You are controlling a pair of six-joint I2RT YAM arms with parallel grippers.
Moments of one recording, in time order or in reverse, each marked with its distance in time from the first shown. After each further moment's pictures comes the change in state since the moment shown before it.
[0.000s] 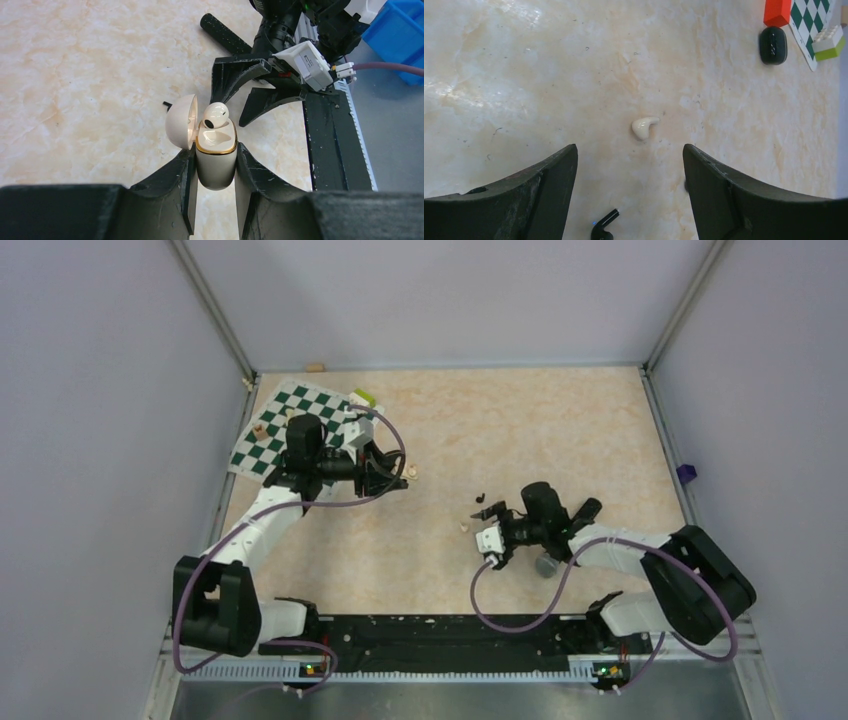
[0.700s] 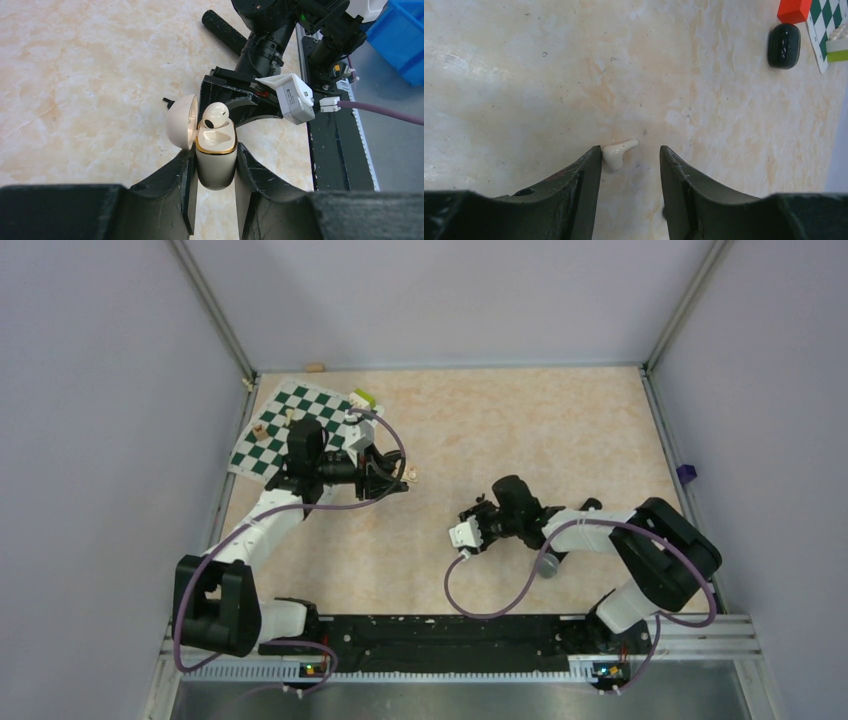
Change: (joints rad) left arm 0.000 0.000 -0.043 0.064 -0.014 -0.029; right arm 0.113 0.207 0.158 0.015 0.194 -0.032
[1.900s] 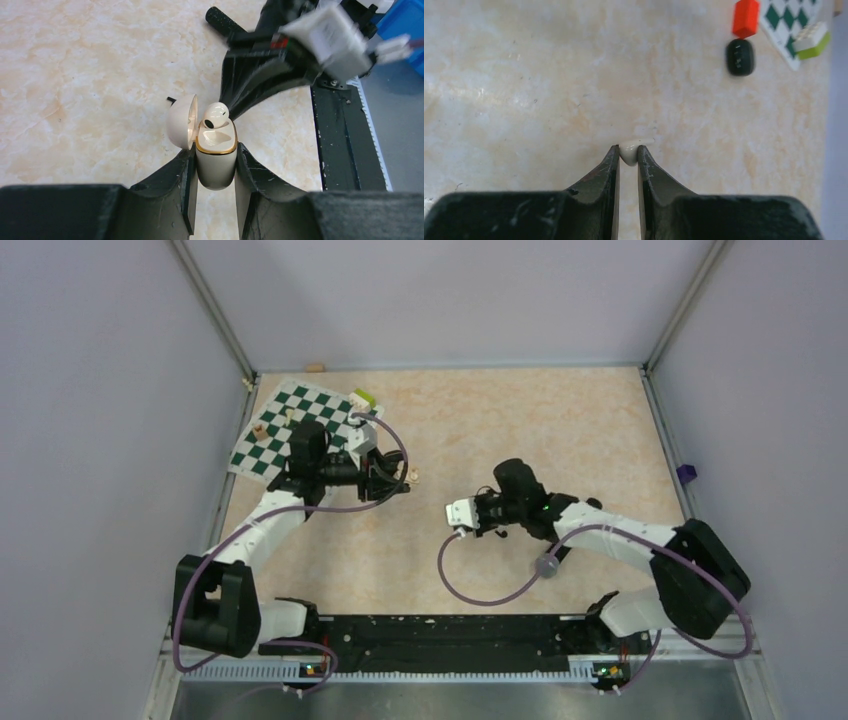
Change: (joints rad) left arm -0.014 -0.002 -0.011 0.012 -0.018 0.024; right arm 0.029 -0.115 0.124 -0.220 0.016 0.168
